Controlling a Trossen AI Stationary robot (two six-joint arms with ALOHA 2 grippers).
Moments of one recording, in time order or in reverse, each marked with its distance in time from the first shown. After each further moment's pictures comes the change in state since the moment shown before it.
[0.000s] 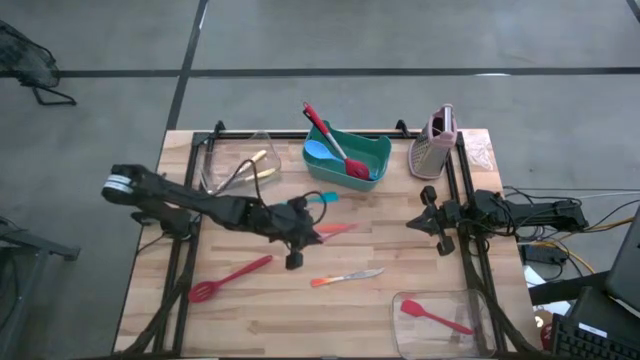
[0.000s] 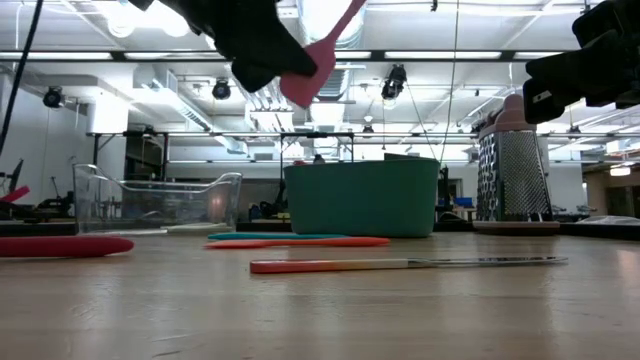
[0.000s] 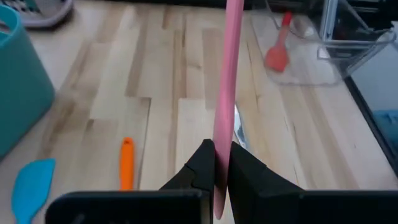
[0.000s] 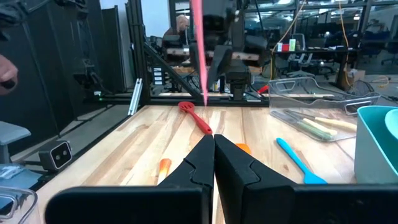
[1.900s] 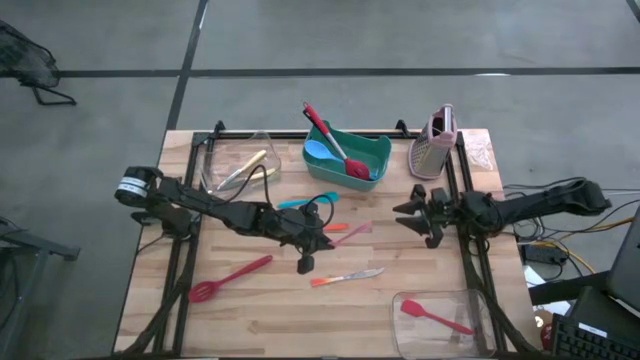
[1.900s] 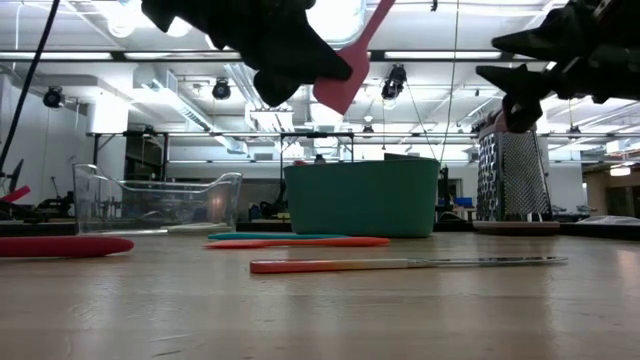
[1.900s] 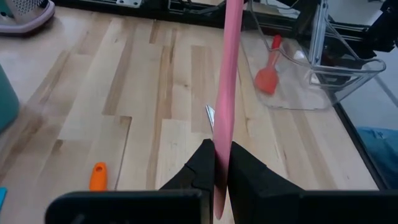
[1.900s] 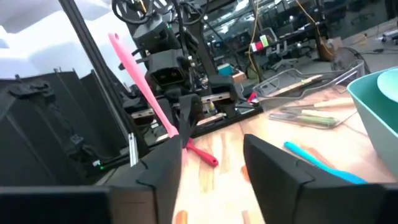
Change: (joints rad) left arm -0.007 0.114 0.004 0.191 0.035 -0.054; right arm 0.032 0.525 0.000 0.621 0.187 0.357
